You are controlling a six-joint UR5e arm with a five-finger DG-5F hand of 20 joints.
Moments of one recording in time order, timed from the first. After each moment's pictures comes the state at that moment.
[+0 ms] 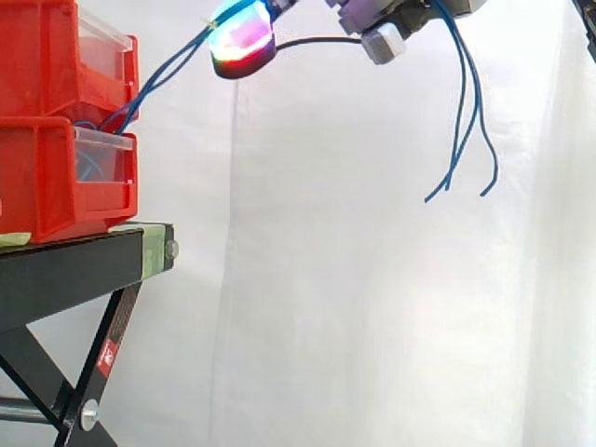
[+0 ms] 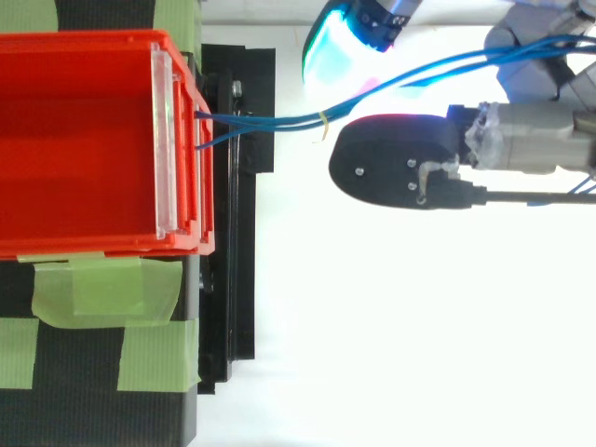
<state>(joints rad) 0.34 -1.82 -1.49 -2.95 -0.71 -0.64</state>
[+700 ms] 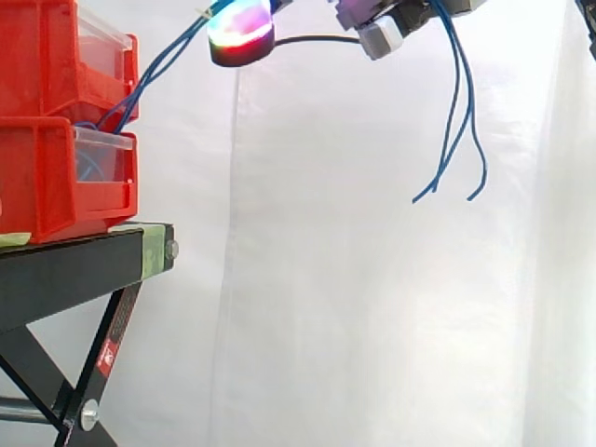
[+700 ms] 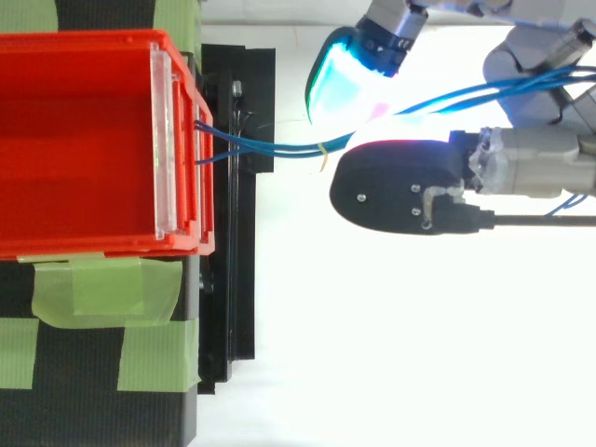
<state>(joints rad) 0.35 -1.82 -1.49 -2.95 -0.69 -0.58</state>
